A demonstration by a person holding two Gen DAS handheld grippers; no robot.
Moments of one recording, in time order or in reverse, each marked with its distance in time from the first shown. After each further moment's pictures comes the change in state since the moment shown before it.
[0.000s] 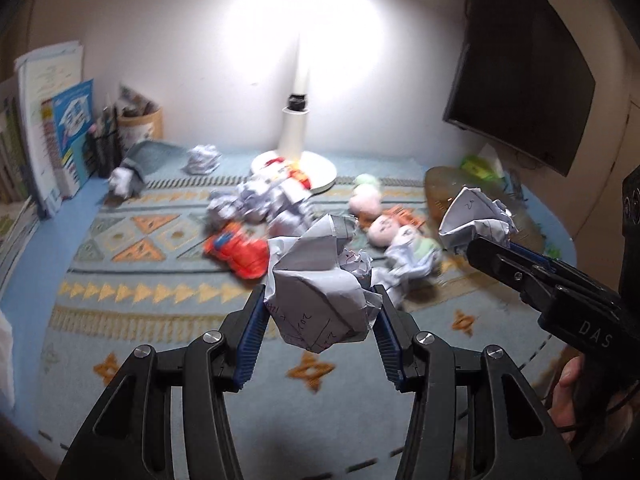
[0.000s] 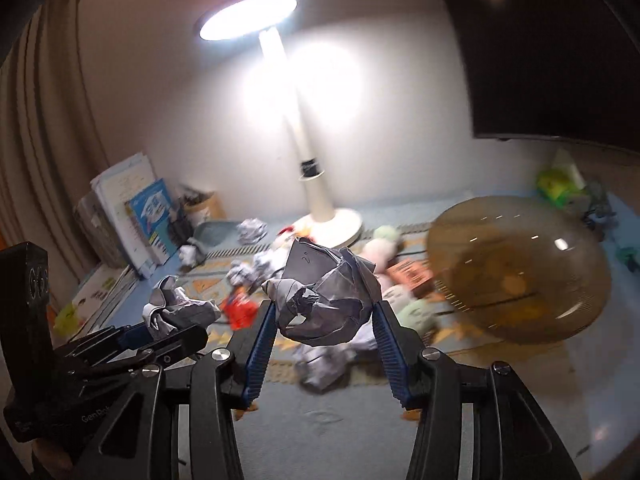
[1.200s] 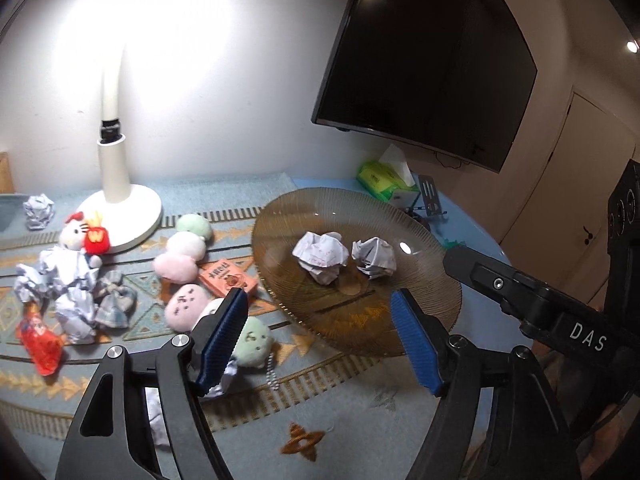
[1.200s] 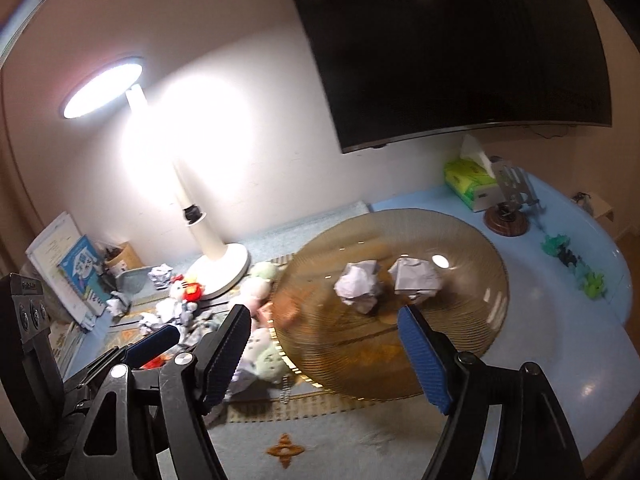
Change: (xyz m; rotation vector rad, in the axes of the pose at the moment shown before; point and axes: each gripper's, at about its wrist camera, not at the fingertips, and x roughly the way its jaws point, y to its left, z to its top) left arm 0.093 -0.132 0.054 0.066 -0.012 -0.249; right arm -0.006 -0.112 0.037 0.129 0.004 -0.132
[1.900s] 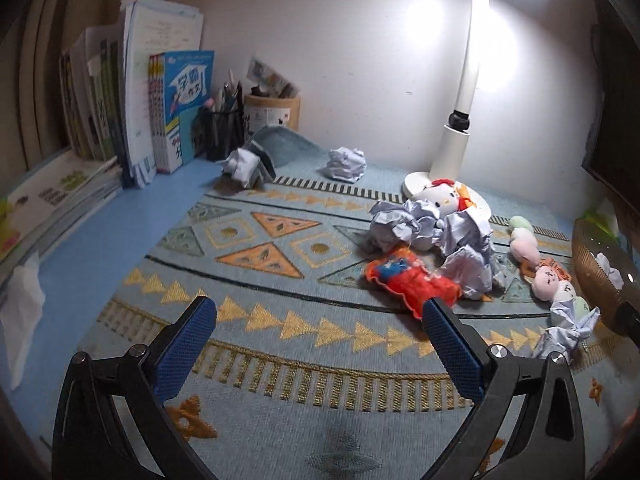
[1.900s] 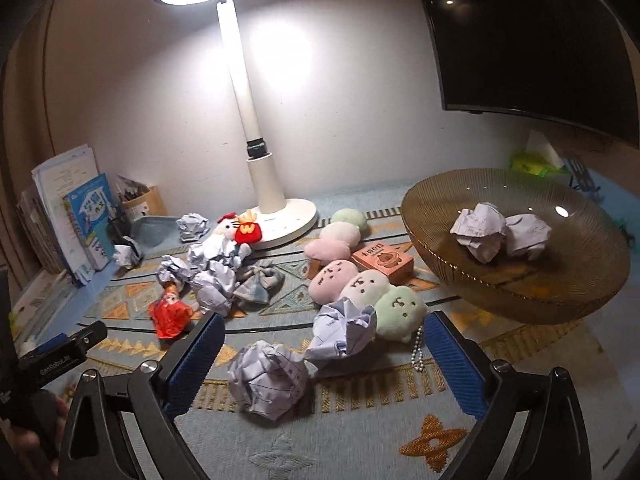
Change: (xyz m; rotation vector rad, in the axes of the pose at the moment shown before) left arm -0.097 0.253 -0.095 -0.267 -0.096 0.623; right arm 0.088 0.117 -0.114 -0.120 -0.060 -0.043
